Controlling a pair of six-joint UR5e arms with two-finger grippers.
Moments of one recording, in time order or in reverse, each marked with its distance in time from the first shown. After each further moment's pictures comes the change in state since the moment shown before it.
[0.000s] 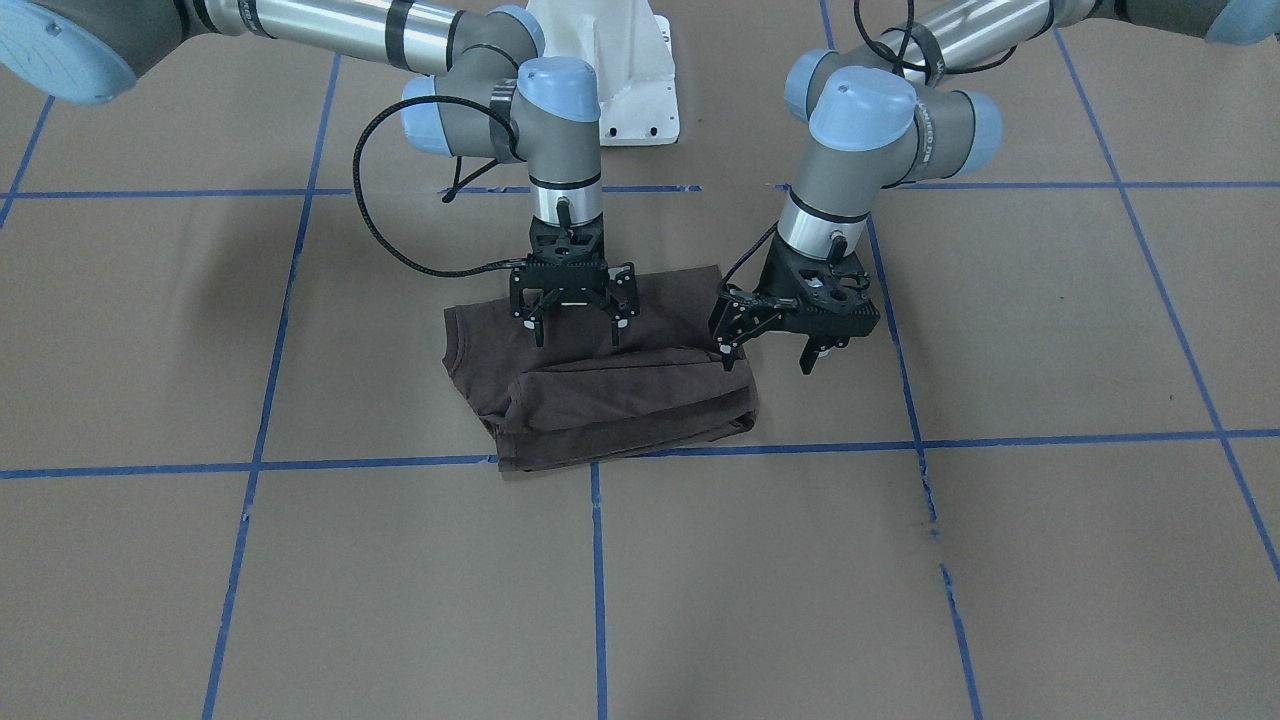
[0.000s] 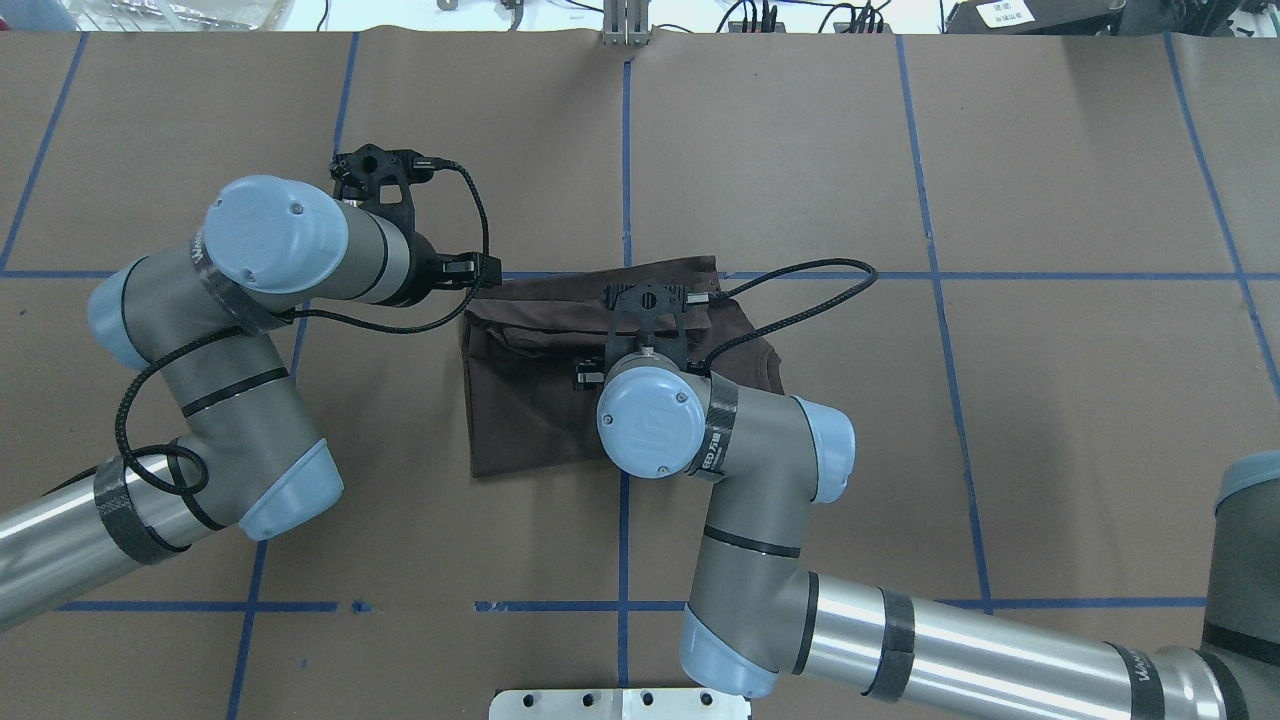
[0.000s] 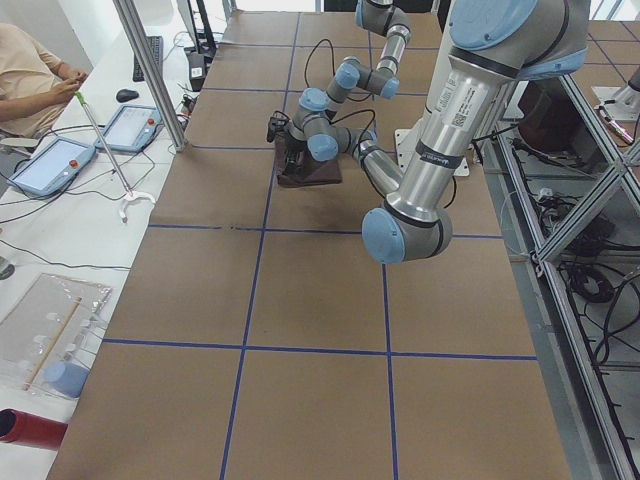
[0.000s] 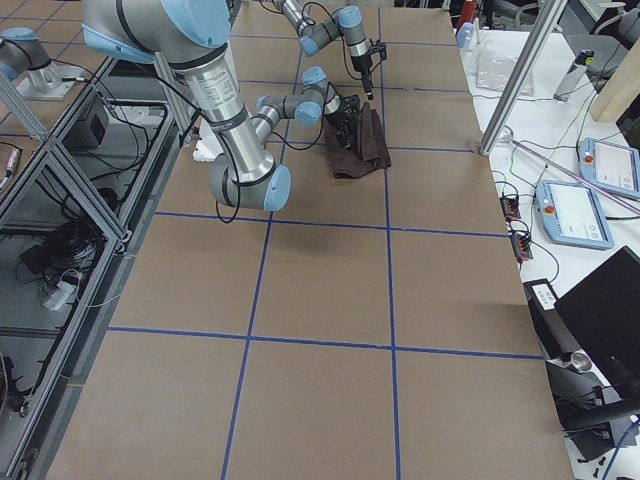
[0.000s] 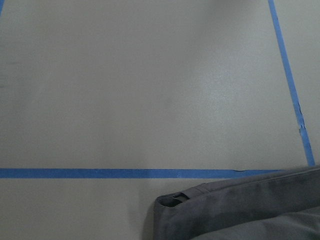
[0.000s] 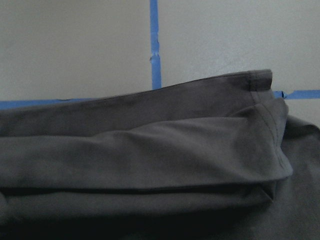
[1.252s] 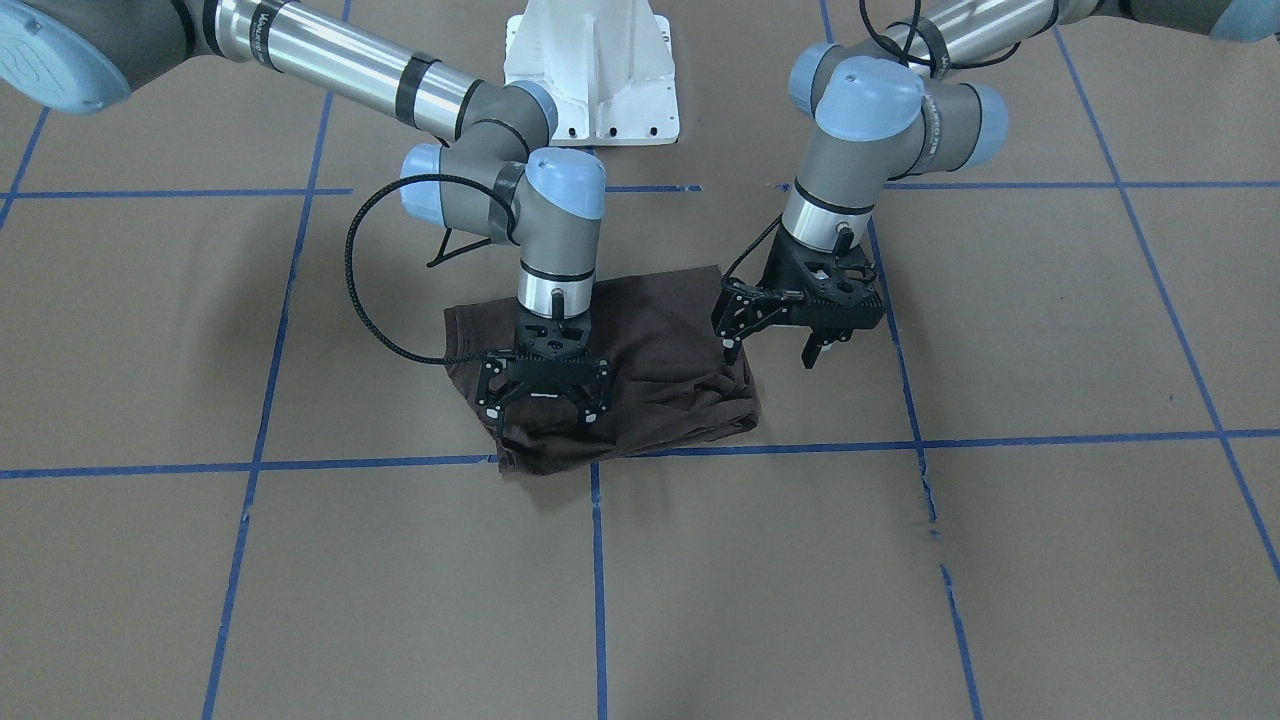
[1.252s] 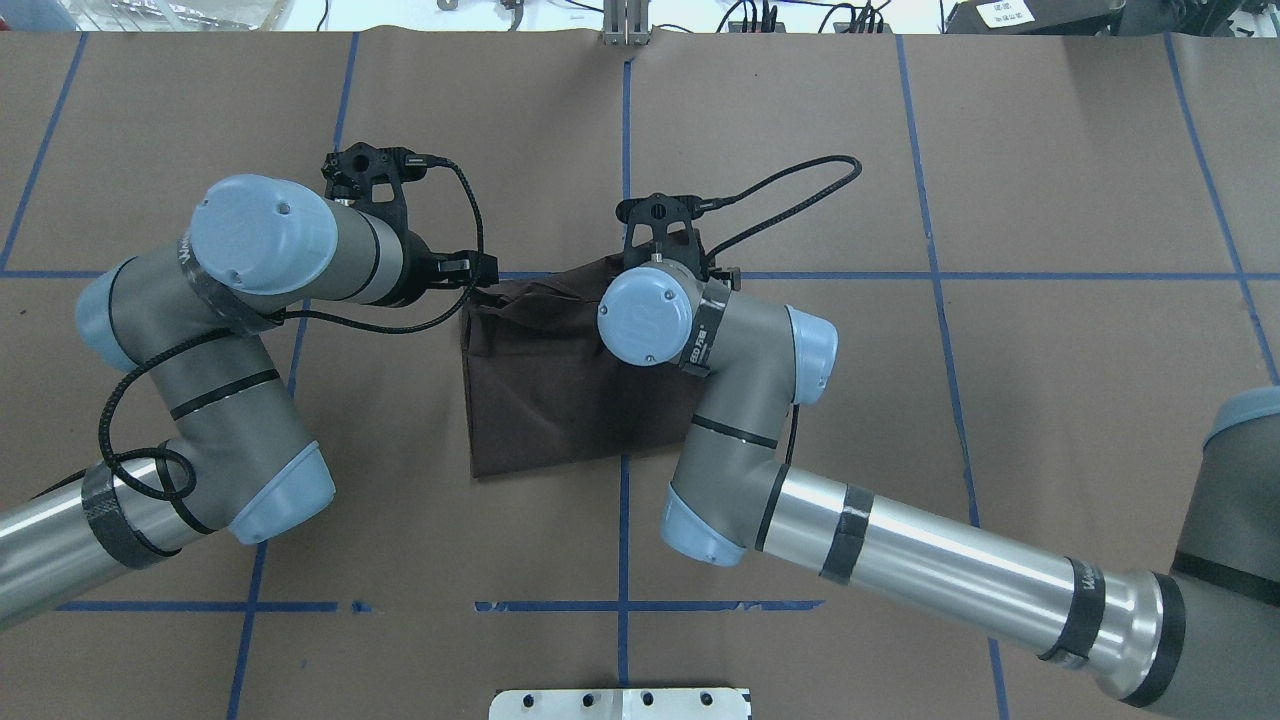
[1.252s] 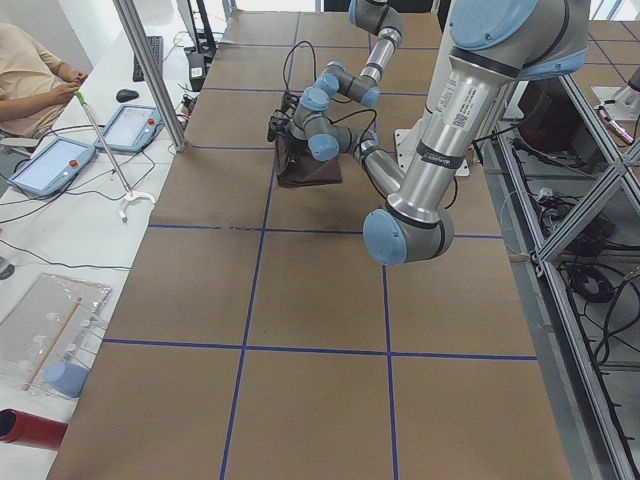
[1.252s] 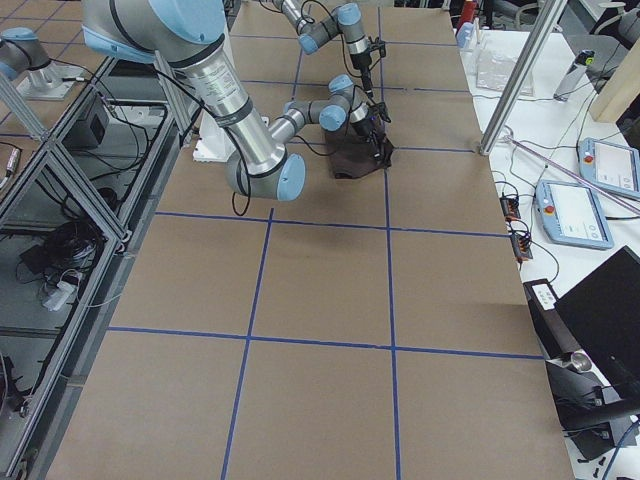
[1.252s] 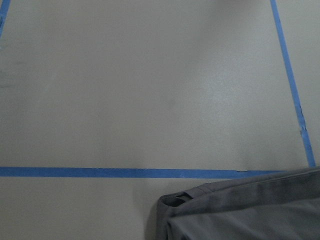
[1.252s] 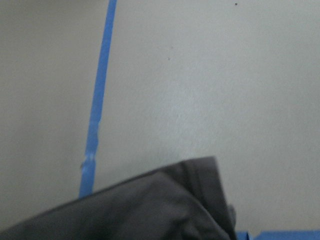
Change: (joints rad) left arm -0.002 0.014 -0.030 0.001 -0.002 -0.020; right arm 0.154 0.123 -0.258 0.007 -0.036 -0.121
